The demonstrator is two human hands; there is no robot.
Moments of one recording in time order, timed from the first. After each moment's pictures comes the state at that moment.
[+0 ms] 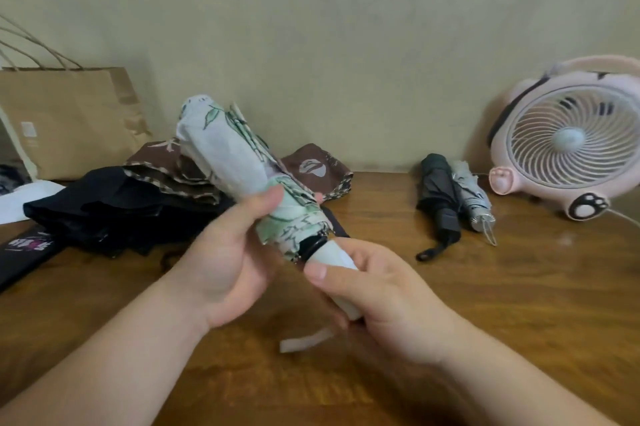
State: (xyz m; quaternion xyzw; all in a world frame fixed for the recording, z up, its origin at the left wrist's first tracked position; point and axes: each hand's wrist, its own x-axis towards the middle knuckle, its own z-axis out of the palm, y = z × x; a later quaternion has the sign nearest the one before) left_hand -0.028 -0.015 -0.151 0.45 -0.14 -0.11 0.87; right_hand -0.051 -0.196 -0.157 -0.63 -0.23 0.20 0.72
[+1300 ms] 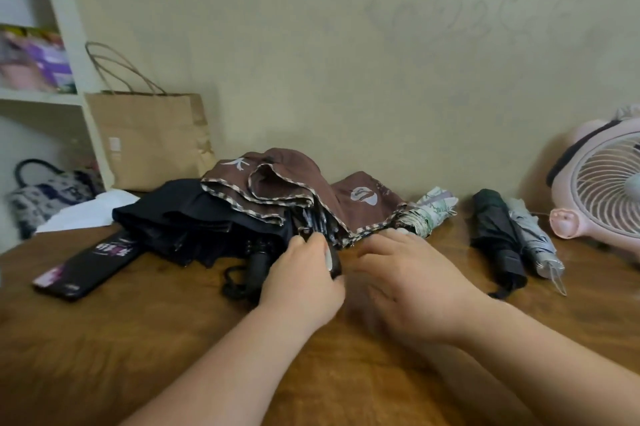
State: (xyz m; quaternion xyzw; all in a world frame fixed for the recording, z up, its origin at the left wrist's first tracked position) left_hand 0.004 0.000 -0.182 0.96 0.05 0.12 0.25; right_hand 0.028 -0.182 -0.159 -0.90 -0.40 -0.17 0.00
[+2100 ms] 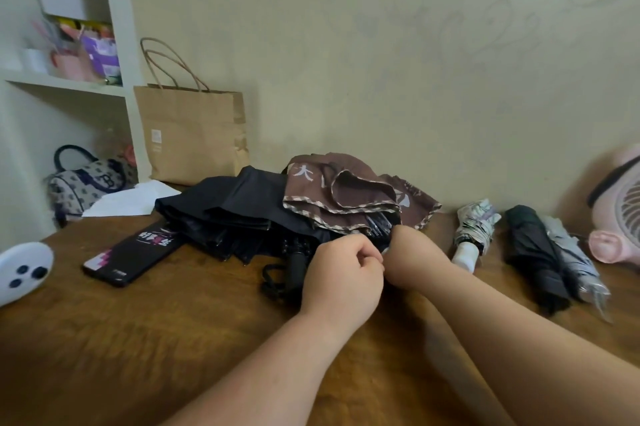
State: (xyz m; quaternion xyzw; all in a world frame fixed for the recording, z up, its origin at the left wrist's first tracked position) left_hand -0.008 0.005 -0.178 0.84 0.01 0.21 0.50; right_hand 0.081 -0.106 -0.152 -0.99 -0.06 0.02 0.09
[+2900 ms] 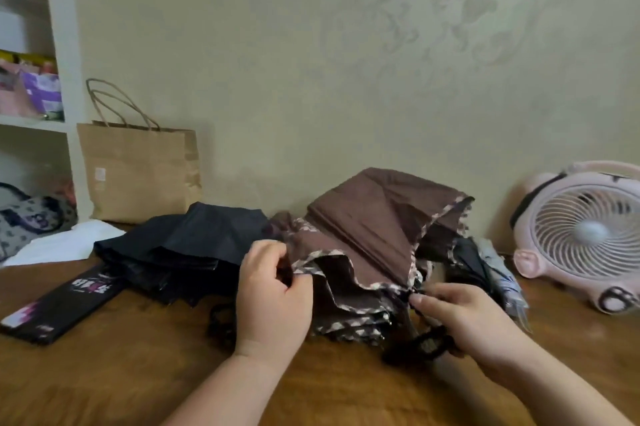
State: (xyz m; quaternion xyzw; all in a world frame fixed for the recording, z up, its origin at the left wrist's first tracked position) left_hand -0.008 0.010 -0.168 0.76 0.01 0.41 0.50; right_hand 0.007 -0.237 -0.138 -0.85 -0.04 0.02 0.52
